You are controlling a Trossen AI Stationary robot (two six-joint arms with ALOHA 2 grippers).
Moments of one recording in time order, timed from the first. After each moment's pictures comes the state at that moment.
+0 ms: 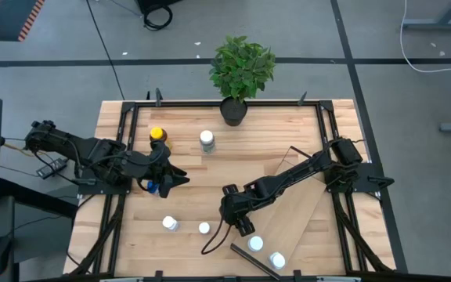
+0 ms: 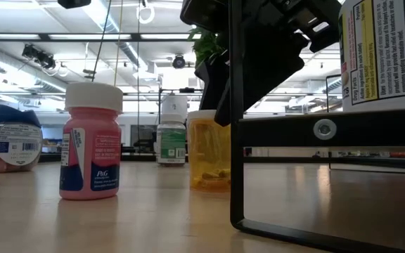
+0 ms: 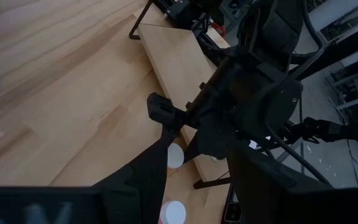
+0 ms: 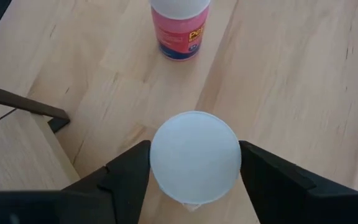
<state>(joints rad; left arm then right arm) -0.36 1.02 1.06 -0.58 -0.32 -0.96 0.32 1.98 1.40 -0.43 -0.03 -0.02</state>
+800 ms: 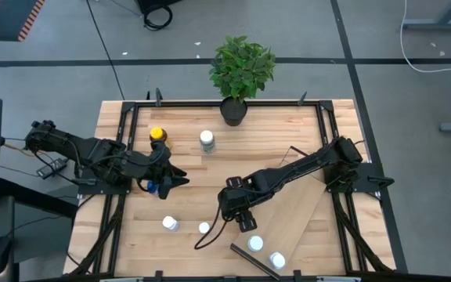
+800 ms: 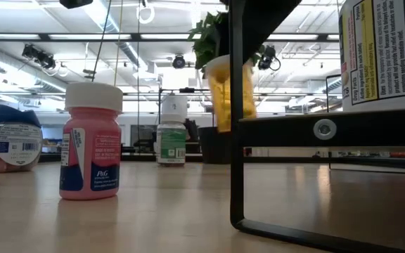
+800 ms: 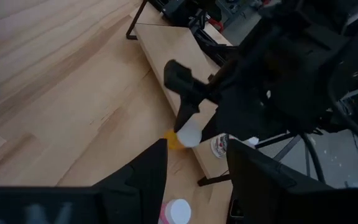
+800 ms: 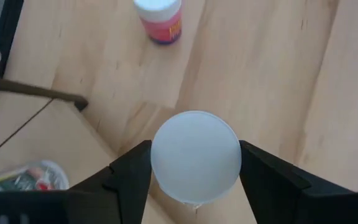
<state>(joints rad) -0.36 1.02 1.06 -0.58 -0.31 -0.90 0.32 1.98 1.69 -0.89 -0.02 0.07</state>
